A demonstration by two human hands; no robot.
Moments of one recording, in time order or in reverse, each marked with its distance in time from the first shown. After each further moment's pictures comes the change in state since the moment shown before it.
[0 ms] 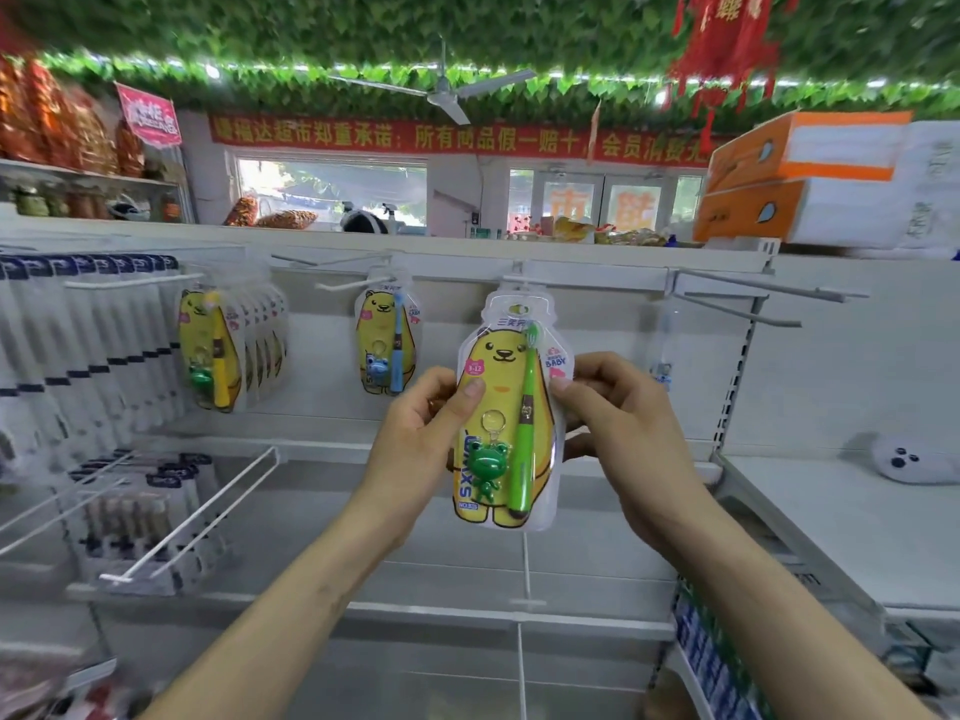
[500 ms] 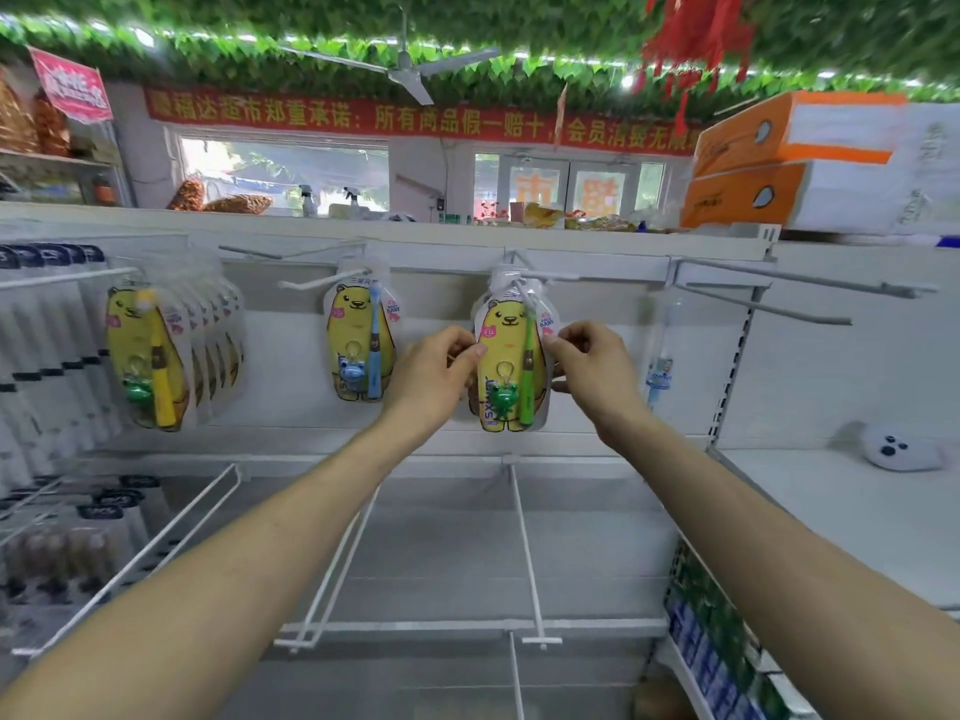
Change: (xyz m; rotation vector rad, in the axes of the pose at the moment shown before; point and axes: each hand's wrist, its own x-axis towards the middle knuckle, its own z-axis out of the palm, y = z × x) left_hand 0.145 -0.058 -0.008 0.584 -0.023 0.198; right_hand 0.139 0.079 -0.001 -0.333 0.210 0.072
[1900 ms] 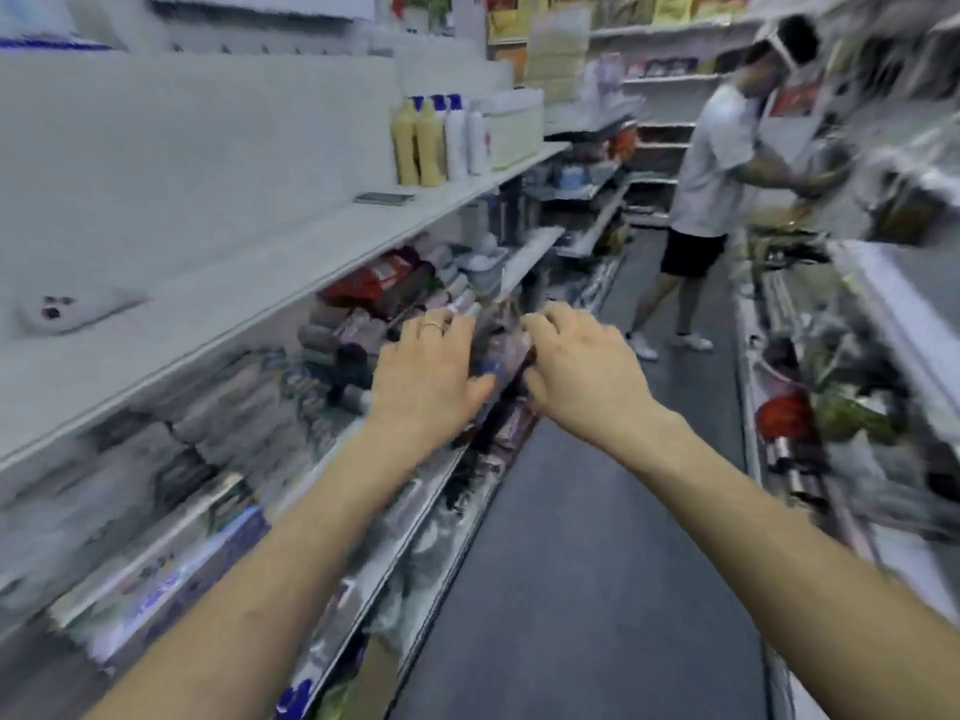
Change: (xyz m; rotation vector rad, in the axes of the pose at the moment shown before) left_hand -0.382 0.460 0.537 0.179 -0.672 0.922; right_hand -0.428 0.103 -0.681 -1.596 0.326 0.418
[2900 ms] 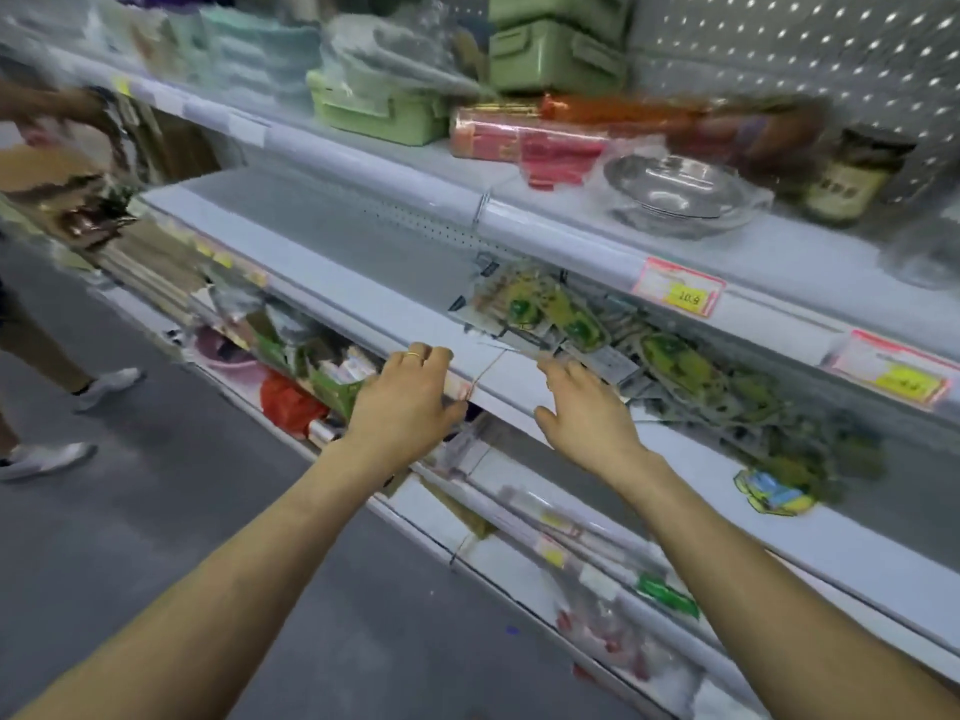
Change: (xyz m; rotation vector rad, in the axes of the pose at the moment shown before) left_hand 0.401 0.600 0.383 -0.532 -0.486 1.260; right_hand -0.159 0.581 0.143 -0.174 -0.196 1.571
